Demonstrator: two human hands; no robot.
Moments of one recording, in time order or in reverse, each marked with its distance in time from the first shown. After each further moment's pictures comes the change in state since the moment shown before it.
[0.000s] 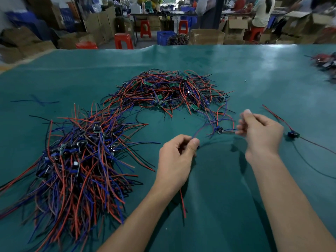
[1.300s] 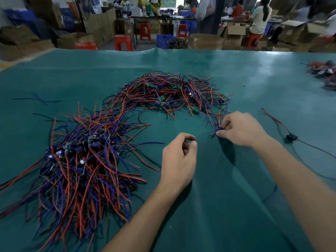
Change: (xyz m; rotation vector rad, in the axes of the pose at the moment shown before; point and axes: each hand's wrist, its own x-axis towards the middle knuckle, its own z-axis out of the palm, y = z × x) left_hand -0.002 0.007 0.000 0.171 0.077 0.003; right_hand 0.026 -0.022 0.018 -1.455 -0.605 -0.267
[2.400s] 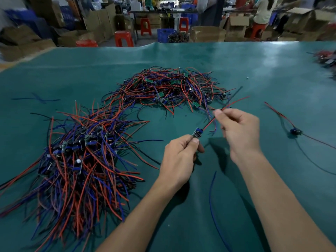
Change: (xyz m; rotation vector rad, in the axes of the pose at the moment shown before) left_hand -0.001 -0.003 -0.003 -0.194 -0.207 -0.058; right_hand -0.033 -0.035 0.040 1.352 0.446 0.065
